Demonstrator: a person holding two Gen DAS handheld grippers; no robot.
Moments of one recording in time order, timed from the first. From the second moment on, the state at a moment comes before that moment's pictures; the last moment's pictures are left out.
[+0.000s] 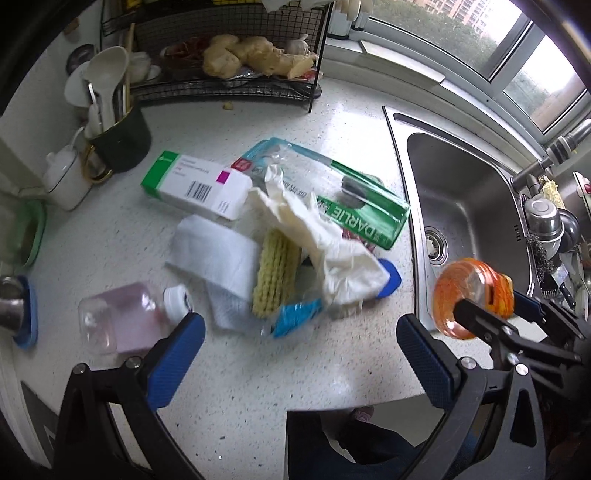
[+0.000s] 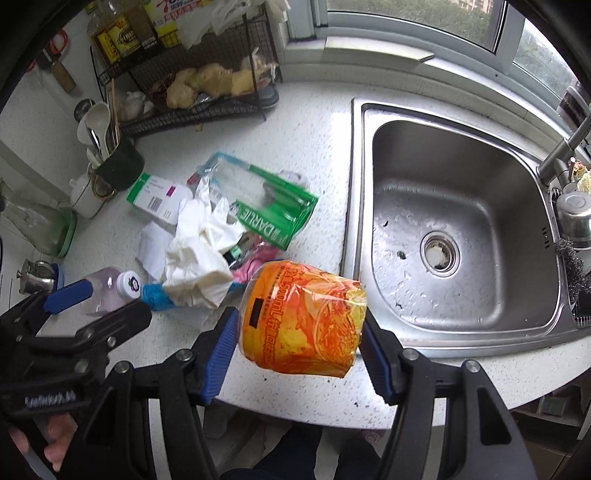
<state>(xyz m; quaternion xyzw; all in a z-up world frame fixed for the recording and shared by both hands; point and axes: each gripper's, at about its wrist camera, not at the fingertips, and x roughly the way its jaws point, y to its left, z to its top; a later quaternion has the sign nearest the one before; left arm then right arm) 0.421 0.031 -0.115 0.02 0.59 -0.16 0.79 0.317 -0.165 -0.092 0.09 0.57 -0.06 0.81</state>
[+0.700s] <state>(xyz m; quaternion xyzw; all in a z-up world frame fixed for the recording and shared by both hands) 0.482 -0.012 -0.181 0.02 0.66 -0.20 0.73 0.309 -0.191 -0.103 0.11 0.58 -0.09 0.80</state>
